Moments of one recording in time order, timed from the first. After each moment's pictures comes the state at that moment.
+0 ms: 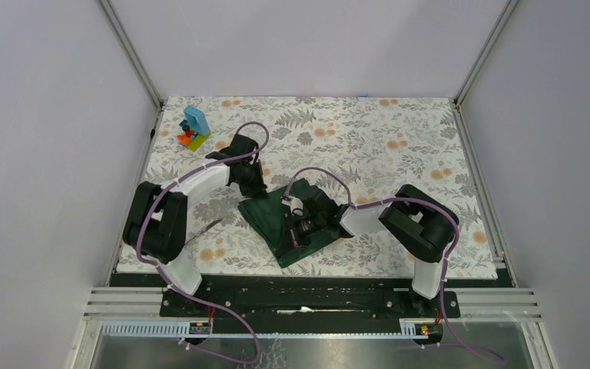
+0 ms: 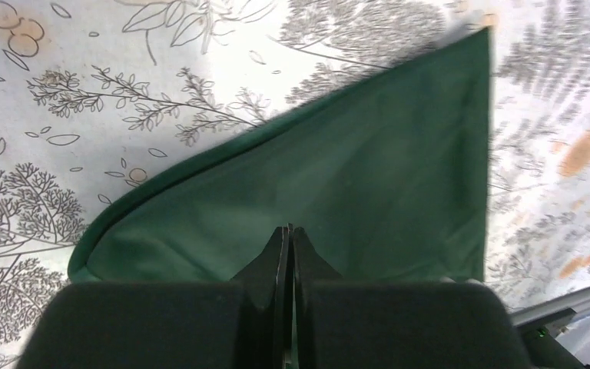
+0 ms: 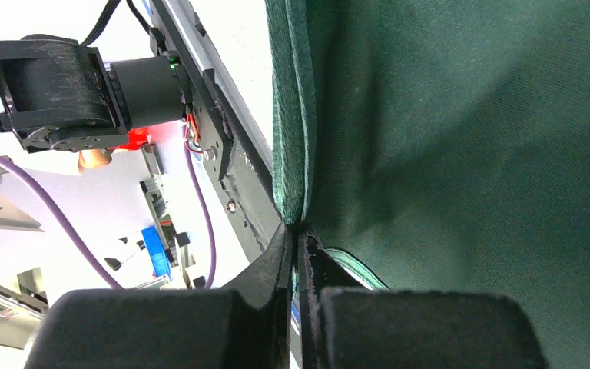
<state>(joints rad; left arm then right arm) -0.36 1.64 1.09 -0.52 0.20 -0.60 0.90 1.87 0.82 0.30 -0.72 0.84</state>
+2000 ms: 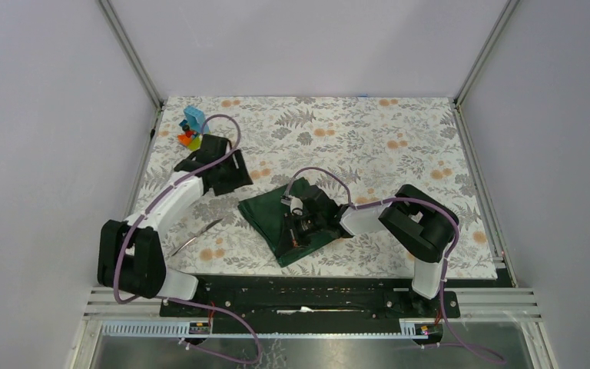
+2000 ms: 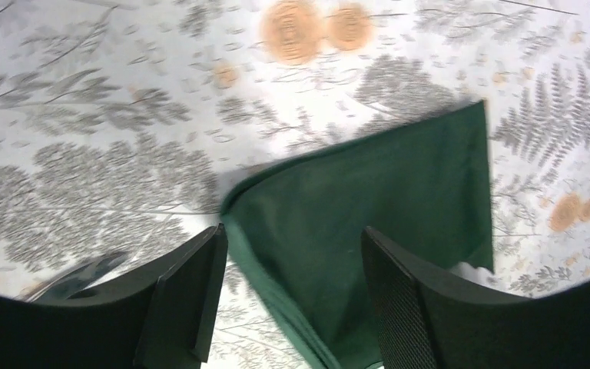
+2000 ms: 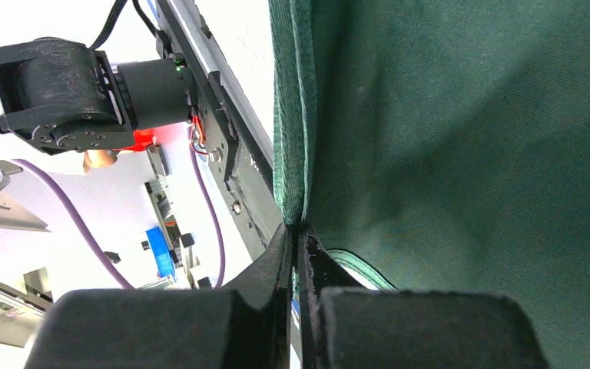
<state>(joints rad) -0.29 1.43 1.02 -0.53 0.03 -0.57 0.90 1.87 0.82 0.31 -0.72 0.85</state>
